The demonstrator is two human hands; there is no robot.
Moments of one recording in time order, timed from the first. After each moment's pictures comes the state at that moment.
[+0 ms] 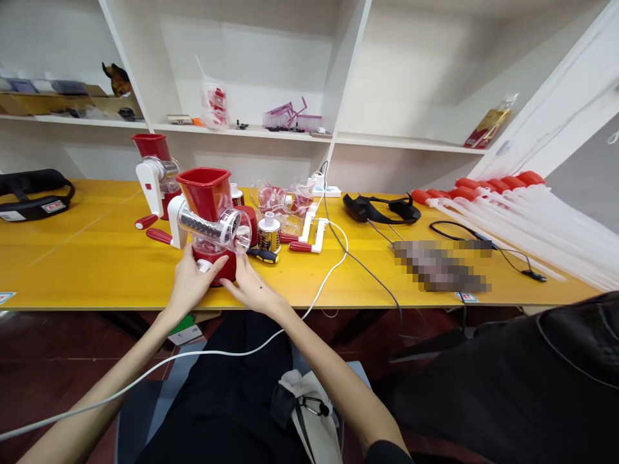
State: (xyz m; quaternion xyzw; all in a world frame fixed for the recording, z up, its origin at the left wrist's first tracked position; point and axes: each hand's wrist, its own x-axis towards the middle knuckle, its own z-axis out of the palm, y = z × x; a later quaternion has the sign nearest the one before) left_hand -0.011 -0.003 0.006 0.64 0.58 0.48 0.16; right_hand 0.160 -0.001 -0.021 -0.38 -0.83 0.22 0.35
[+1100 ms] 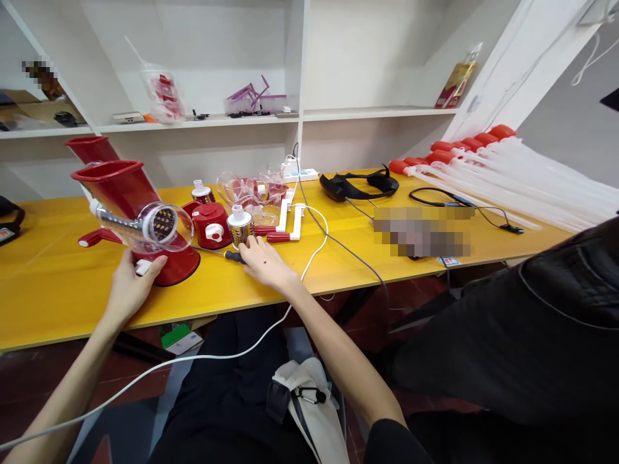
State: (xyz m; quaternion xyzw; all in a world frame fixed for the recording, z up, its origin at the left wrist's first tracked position) left_hand -0.064 0.028 0.013 0.64 0.64 0.41 0.12; right_hand 0.233 0.008 0.016 -0.54 -0.83 0.00 0.16
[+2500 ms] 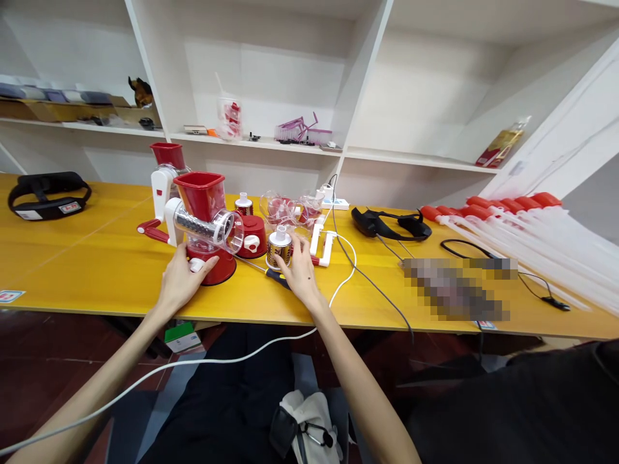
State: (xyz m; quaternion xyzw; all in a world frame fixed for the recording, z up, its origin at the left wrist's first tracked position) left_hand -0.045 0.015 0.012 0.63 0.66 0.40 0.09; right_hand 0.238 0.038 -0.007 -0.52 -0.71 0.02 0.47
